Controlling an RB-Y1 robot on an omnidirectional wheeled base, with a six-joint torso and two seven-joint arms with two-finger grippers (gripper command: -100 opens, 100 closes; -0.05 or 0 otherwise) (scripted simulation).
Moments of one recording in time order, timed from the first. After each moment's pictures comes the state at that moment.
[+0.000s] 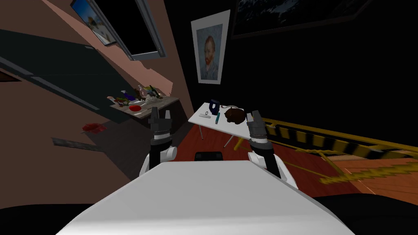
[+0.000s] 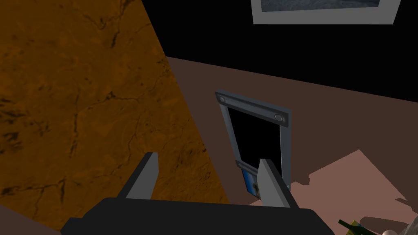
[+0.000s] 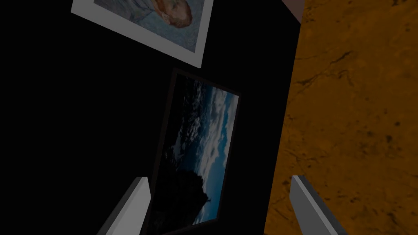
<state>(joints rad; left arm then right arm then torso) 0.50 0.02 0.02 -2.30 -0.09 -0.52 0.17 0.61 -0.23 -0.07 -2.32 0.10 -0.57 0.07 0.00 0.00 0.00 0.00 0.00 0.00</state>
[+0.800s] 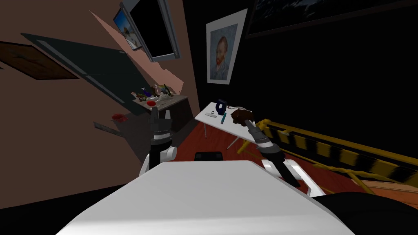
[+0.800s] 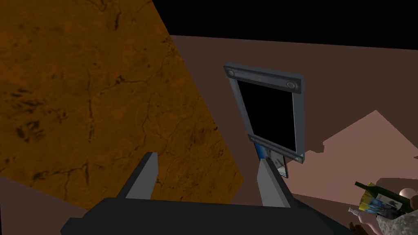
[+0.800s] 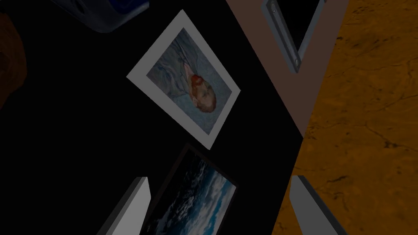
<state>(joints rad) 0.50 0.02 0.02 -2.30 -0.09 -0.52 0.17 0.73 -0.46 -0.20 -2.25 0.27 -0.53 0.09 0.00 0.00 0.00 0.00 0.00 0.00</state>
